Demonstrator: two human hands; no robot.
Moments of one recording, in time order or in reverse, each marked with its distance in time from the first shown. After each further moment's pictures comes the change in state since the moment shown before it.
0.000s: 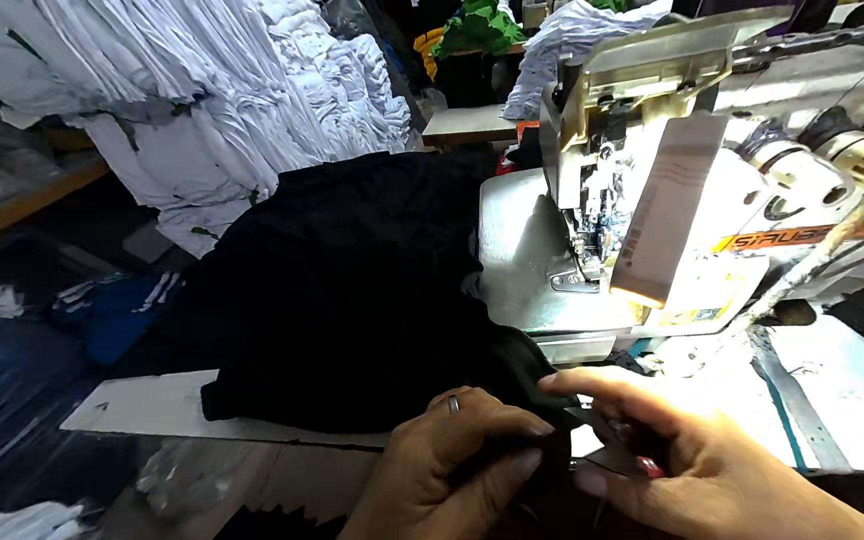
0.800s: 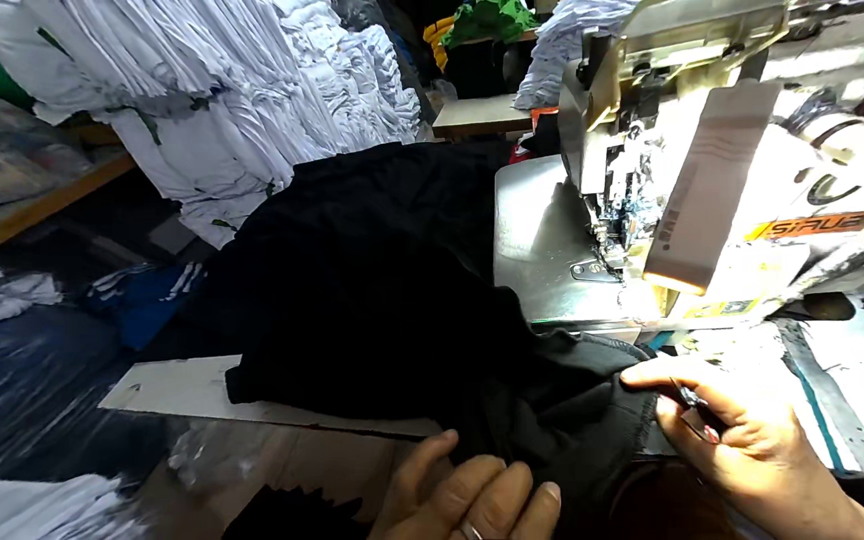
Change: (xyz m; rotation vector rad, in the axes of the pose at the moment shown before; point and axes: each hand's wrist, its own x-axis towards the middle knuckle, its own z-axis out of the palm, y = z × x) left_hand -0.043 0.007 0.004 0.965 -0.103 0.305; right_hand -0.028 0.043 -0.005 -0.471 0.372 -0.129
